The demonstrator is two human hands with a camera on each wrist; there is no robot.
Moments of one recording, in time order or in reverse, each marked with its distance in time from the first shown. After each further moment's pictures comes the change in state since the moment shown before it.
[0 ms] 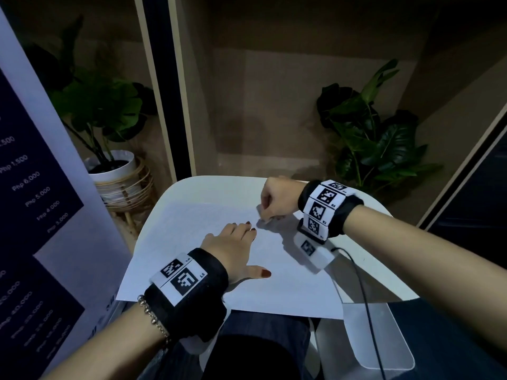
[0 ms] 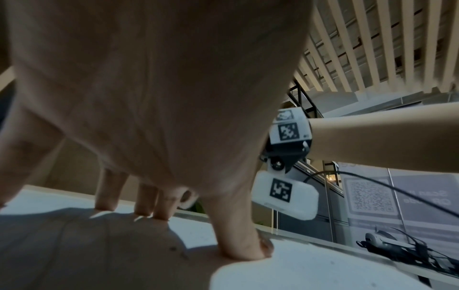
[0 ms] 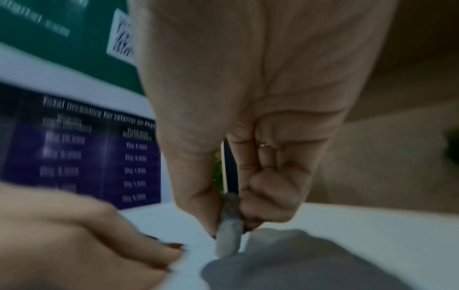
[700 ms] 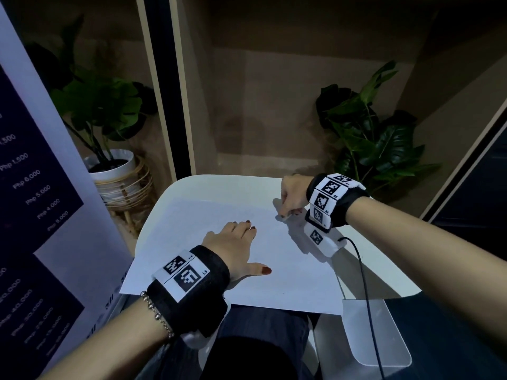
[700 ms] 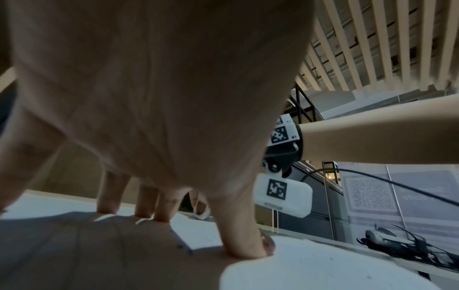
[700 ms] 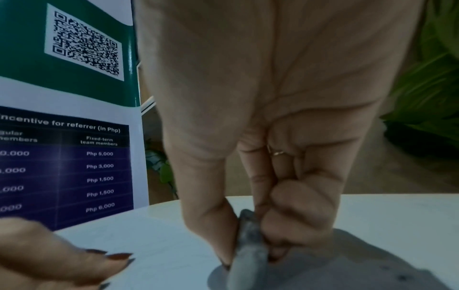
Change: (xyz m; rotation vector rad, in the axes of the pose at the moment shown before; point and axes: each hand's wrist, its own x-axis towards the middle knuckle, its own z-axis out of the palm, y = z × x) left_hand -0.003 0.001 0.000 0.002 0.015 0.006; right_hand 0.002 0.026 -0.005 -0.036 -0.025 0.175
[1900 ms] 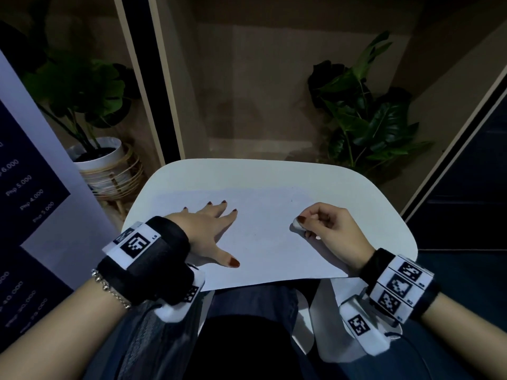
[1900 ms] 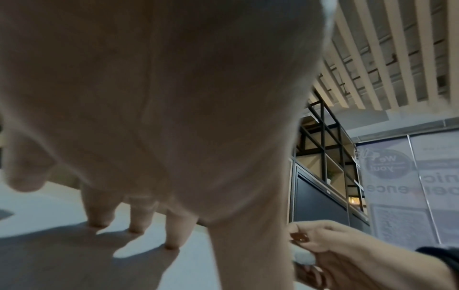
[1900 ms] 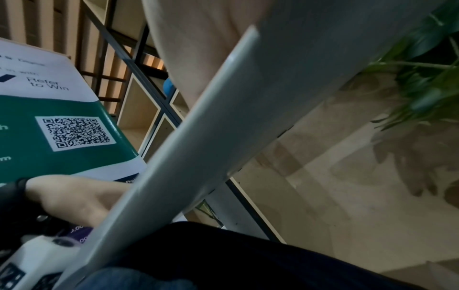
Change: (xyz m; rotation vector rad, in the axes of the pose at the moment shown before) left_hand -0.010 -0.028 -0.020 -0.023 -0.258 0.029; right_hand -0.107 0.046 0.112 1.390 0.415 -0.120
